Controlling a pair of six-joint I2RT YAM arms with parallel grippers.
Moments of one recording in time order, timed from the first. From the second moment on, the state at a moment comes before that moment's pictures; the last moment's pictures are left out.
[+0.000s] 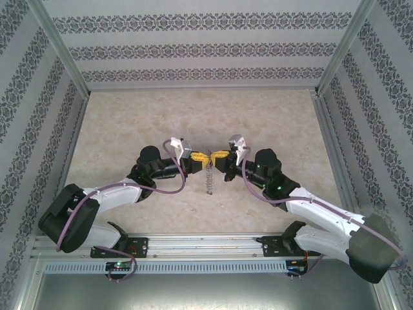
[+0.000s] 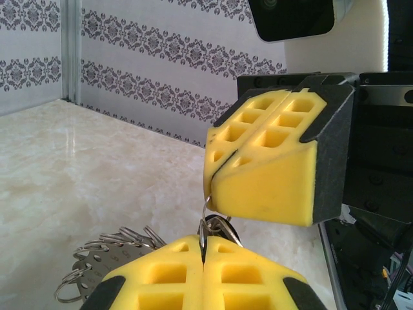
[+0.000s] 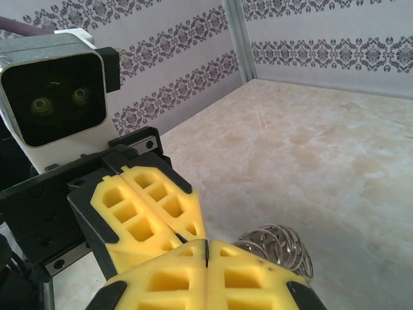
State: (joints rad) left arm -0.56 1.36 0.52 0.83 0.70 -0.20; right arm 0.68 1.03 0.52 0.37 -0.34 0.29
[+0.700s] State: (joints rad) left arm -0.57 1.36 0.52 0.87 0.68 -0.21; right arm 0.67 1.03 0.48 0.41 -0.37 0.34
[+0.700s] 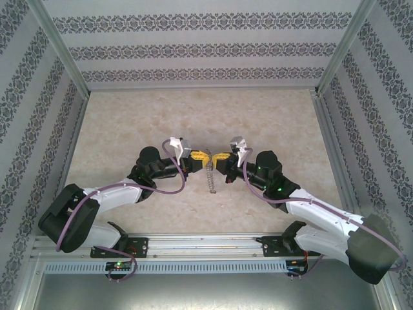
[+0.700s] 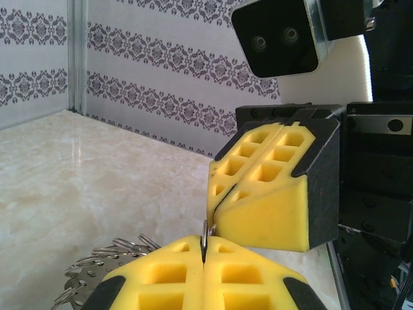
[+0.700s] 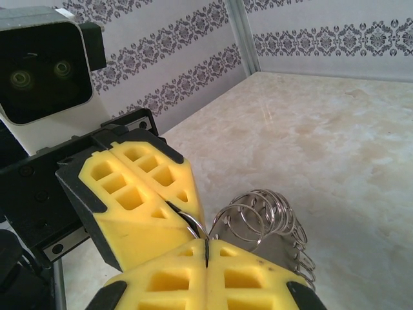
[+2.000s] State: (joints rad) left arm -0.57 1.51 0.53 1.14 0.69 -0.38; right arm 0.53 1.07 0.41 0.63 -0.58 0.55
